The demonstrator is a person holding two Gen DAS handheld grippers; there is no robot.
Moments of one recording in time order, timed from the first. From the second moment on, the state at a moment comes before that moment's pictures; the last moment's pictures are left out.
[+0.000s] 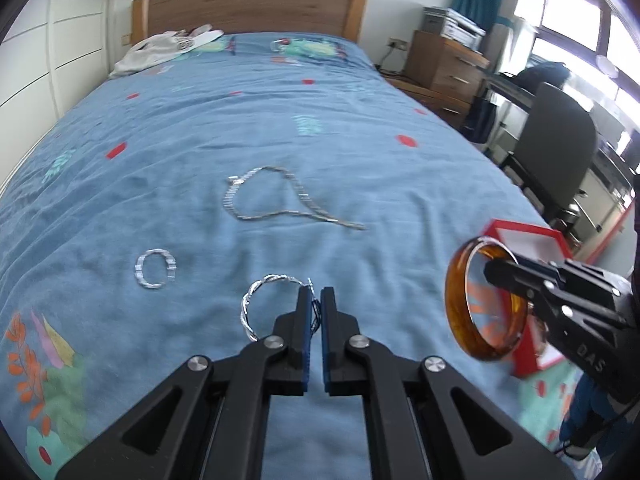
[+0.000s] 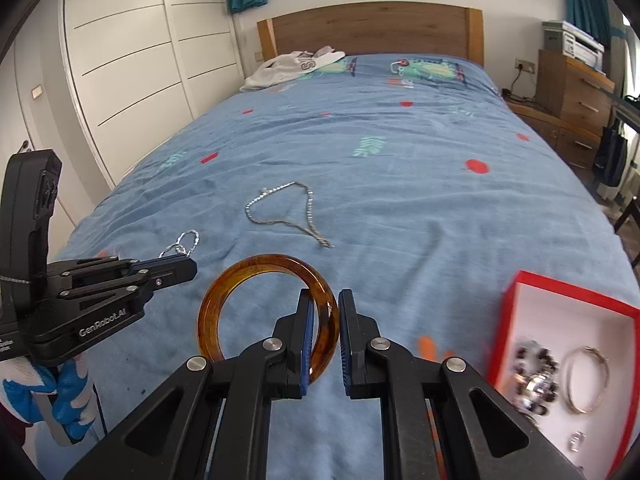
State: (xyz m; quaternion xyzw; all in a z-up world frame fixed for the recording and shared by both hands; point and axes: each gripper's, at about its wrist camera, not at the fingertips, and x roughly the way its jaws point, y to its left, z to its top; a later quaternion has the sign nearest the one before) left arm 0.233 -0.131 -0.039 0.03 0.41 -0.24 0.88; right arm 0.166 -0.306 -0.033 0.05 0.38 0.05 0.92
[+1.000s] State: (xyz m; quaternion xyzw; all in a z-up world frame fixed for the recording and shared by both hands) left arm 0.118 -0.381 -0.069 0.10 0.44 -0.42 0.79; right arm 0.054 -0.510 -0.087 0.04 0.45 -0.10 0.88
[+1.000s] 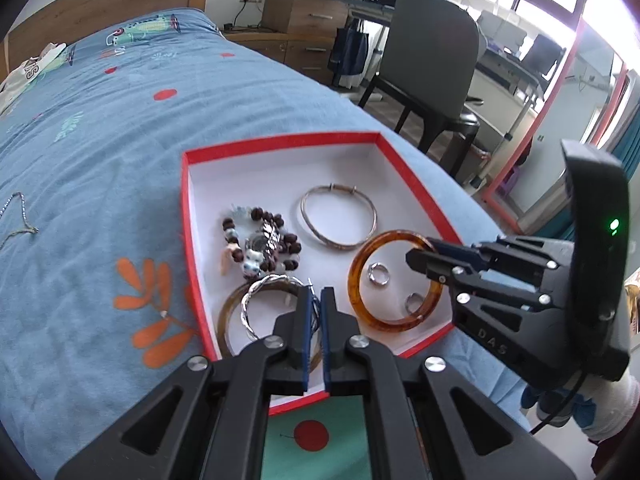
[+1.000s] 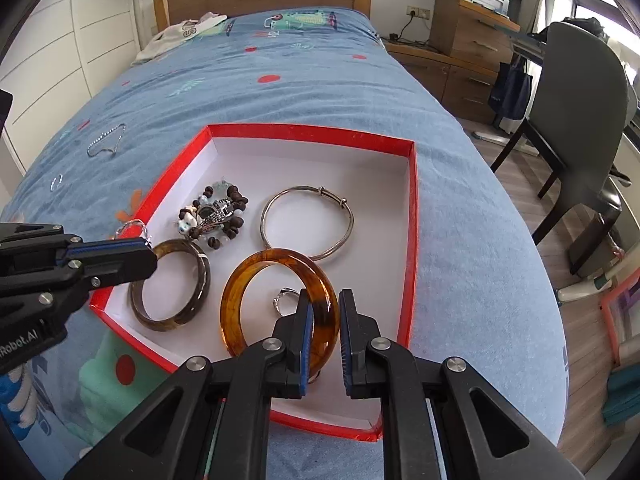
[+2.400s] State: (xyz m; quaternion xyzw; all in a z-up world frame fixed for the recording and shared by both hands) left arm 0.122 -0.386 -0.103 0.11 0.48 -0.39 0.78; right arm 0.053 -0.514 -0.089 0.02 0.47 -0.10 0.88
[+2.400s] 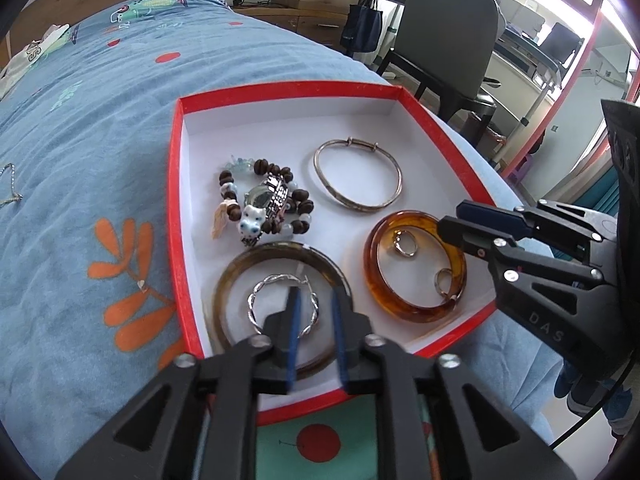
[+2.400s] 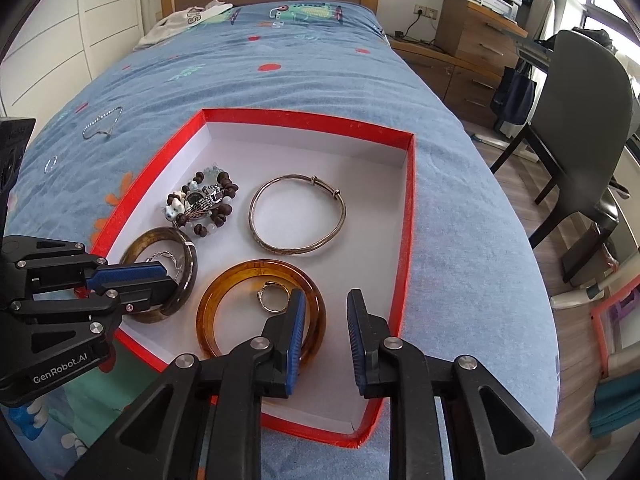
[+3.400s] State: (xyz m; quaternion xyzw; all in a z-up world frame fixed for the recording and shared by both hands) left arm 0.090 -0.271 -0.015 0.09 0.41 -0.30 0.86; right arm 0.028 -0.437 -0.023 0.01 0.41 -0.07 0.91
